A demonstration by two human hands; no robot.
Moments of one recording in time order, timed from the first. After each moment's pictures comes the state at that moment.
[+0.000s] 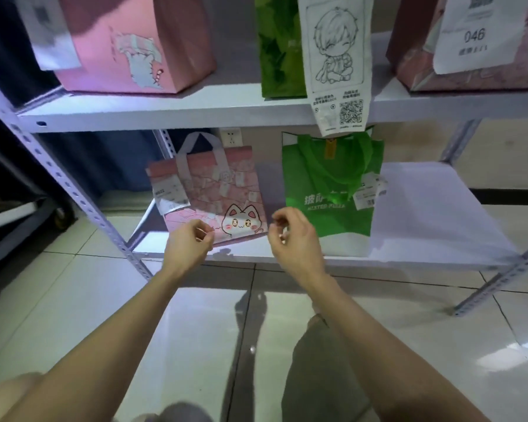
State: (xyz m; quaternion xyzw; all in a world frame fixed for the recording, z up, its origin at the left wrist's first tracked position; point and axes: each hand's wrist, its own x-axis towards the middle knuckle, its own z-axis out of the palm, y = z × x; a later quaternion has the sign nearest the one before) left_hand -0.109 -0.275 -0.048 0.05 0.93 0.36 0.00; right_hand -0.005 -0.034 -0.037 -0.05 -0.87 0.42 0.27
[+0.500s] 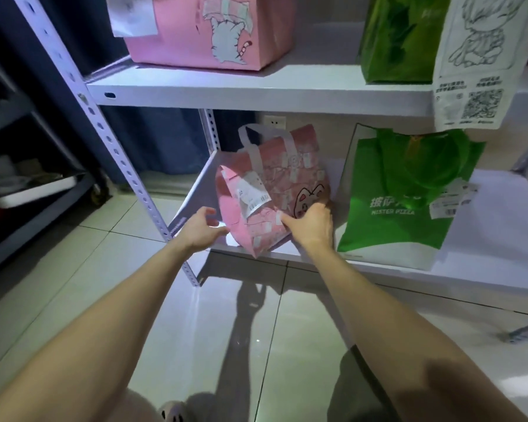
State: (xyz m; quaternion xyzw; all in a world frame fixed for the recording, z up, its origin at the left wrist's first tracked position) left_hand -0.166 -0.357 -0.052 -0.02 0.91 0.40 0.14; right_hand -0.117 -0.094 -0.063 -0.26 -0.89 0.36 0.11
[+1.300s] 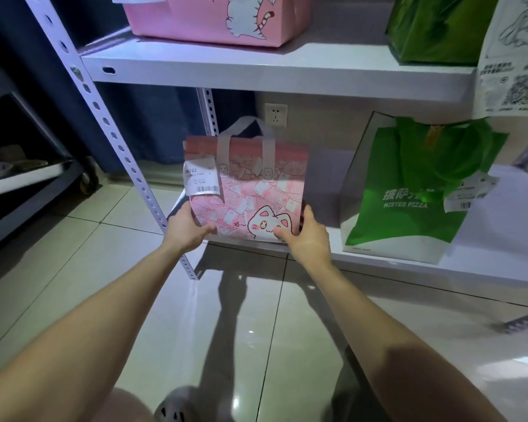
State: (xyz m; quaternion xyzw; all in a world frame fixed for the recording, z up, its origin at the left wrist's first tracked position) left_hand -0.179 -0.394 -0.088 -0.03 0.93 0.35 0.04; right_hand -0.082 -0.125 -0.087 -0.21 -0.89 0.40 0.05
